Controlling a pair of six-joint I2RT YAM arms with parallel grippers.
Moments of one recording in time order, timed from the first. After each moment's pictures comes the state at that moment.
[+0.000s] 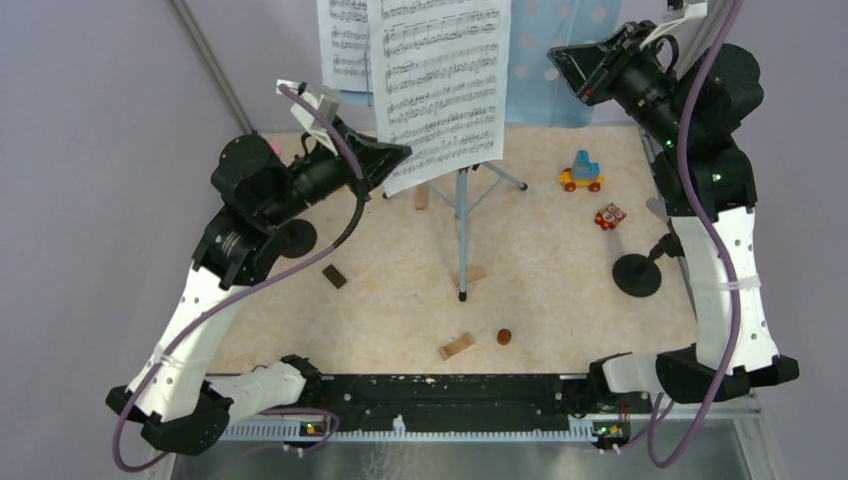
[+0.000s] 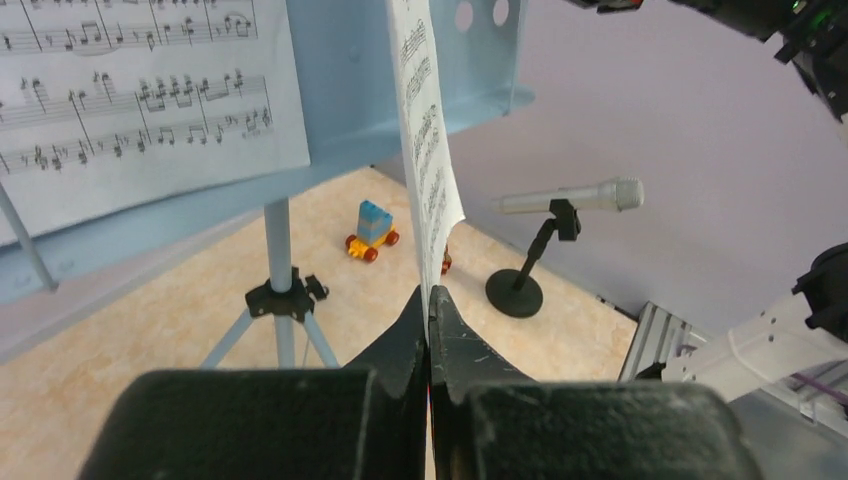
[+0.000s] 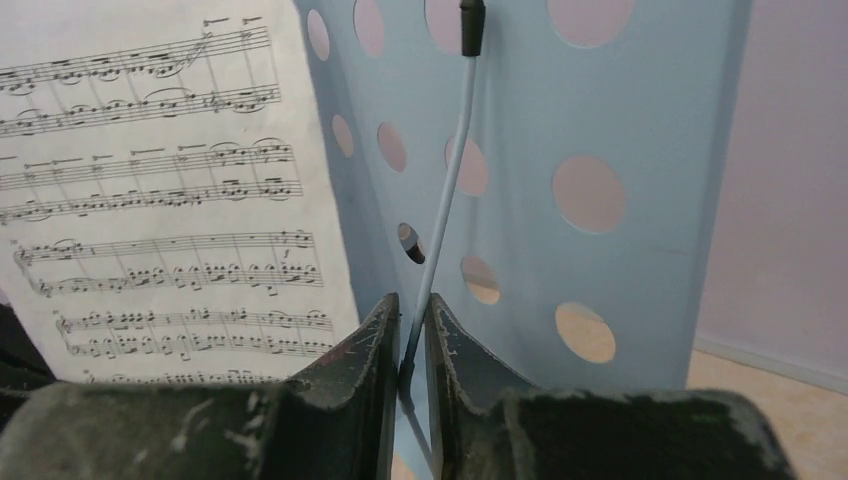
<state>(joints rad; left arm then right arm) -0.57 1.12 1.57 -0.29 0.41 -0.26 0.27 1.34 1.97 -0.40 -0.35 0.41</state>
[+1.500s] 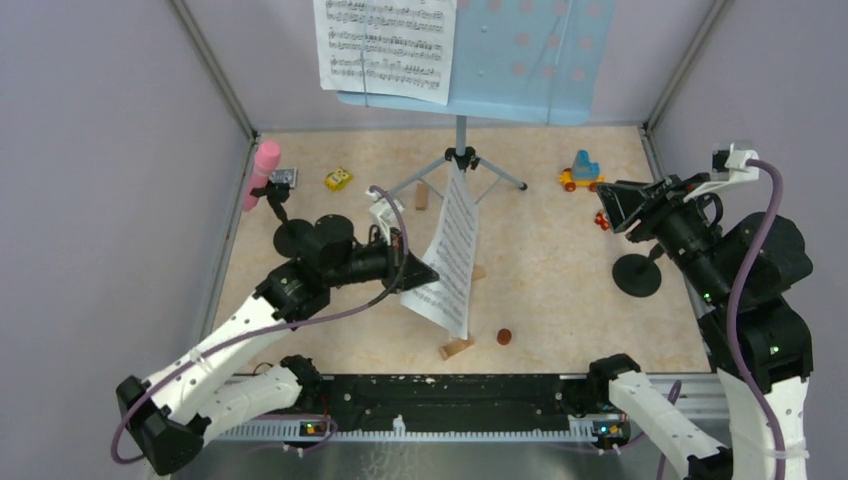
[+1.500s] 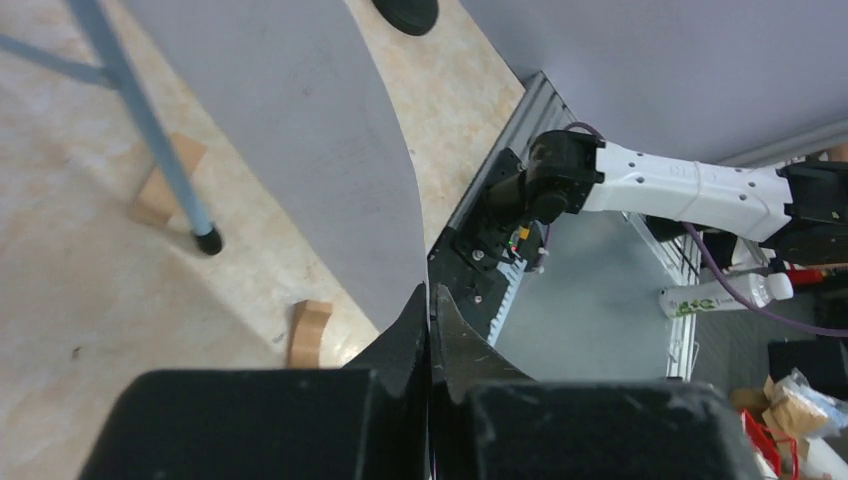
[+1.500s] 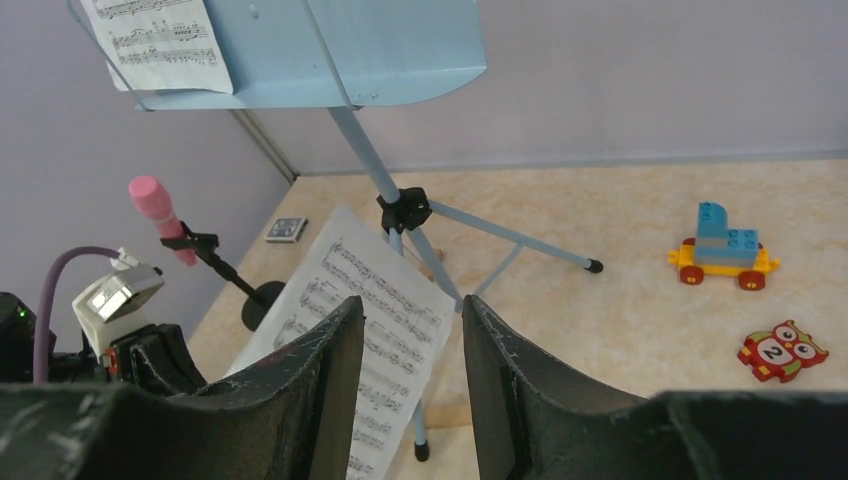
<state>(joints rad) -0.67 0.86 0.84 -0.27 0.52 -0.56 0.27 0.71 1.42 -0.68 -0.10 0.36</state>
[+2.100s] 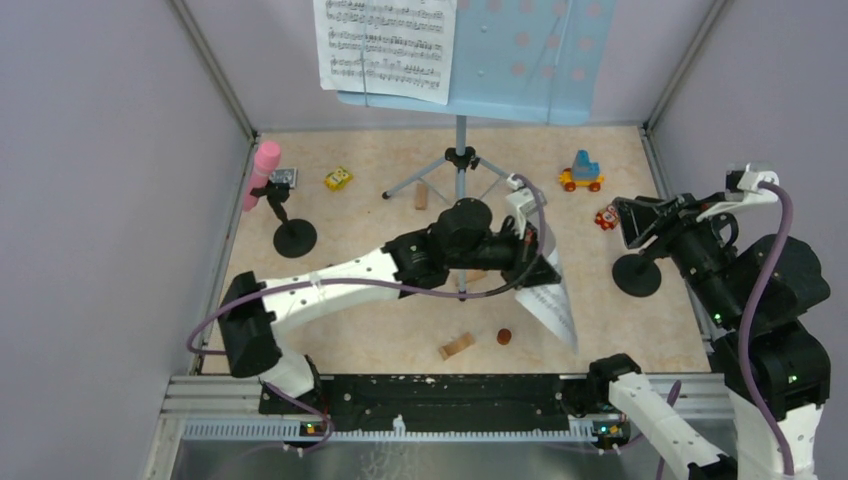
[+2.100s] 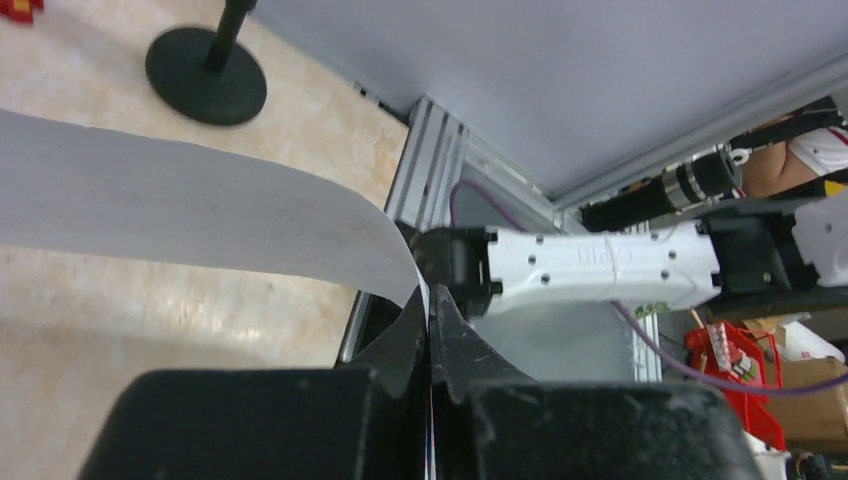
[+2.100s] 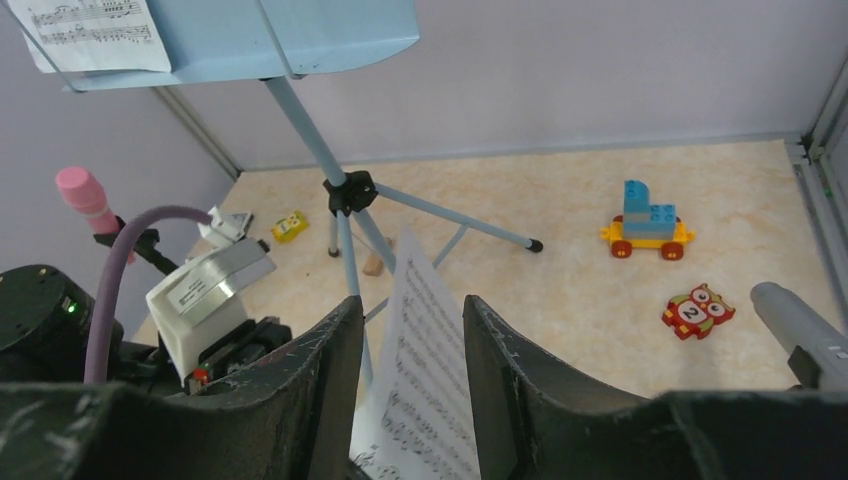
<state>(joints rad) -1.12 1.52 1.29 0.01 0.37 -0.60 0.27 0.65 1.44 -0.80 0.00 0.30</state>
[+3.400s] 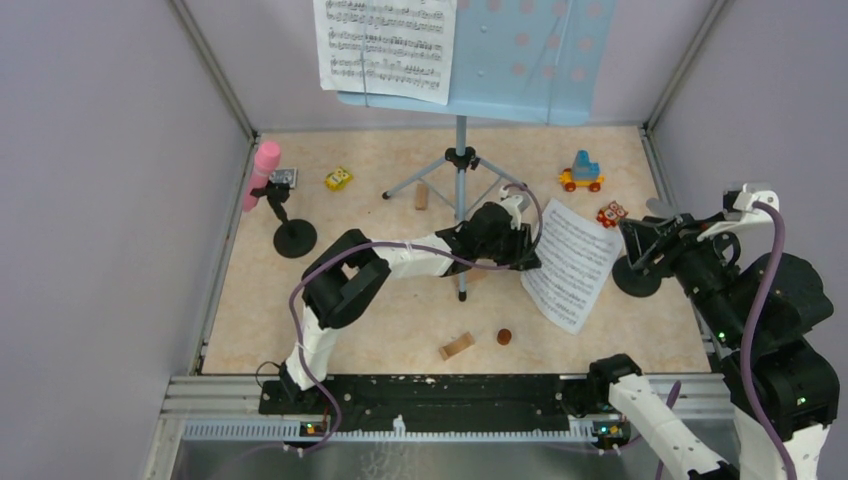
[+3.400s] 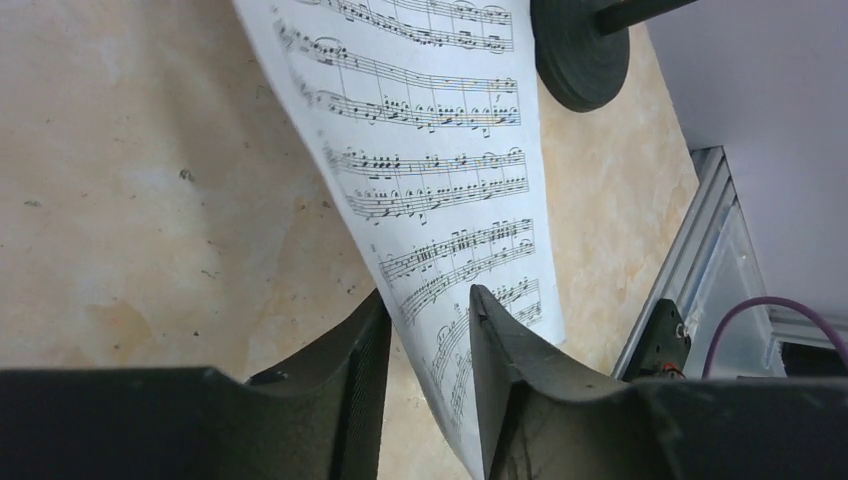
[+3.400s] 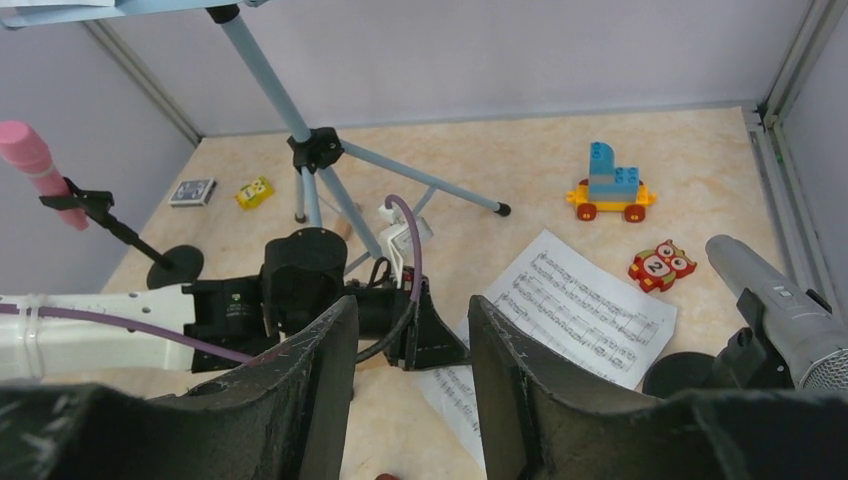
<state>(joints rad) -0.94 2.08 1.38 0.21 0.27 -0.68 0.27 0.59 1.43 -0.91 0.04 0.25</state>
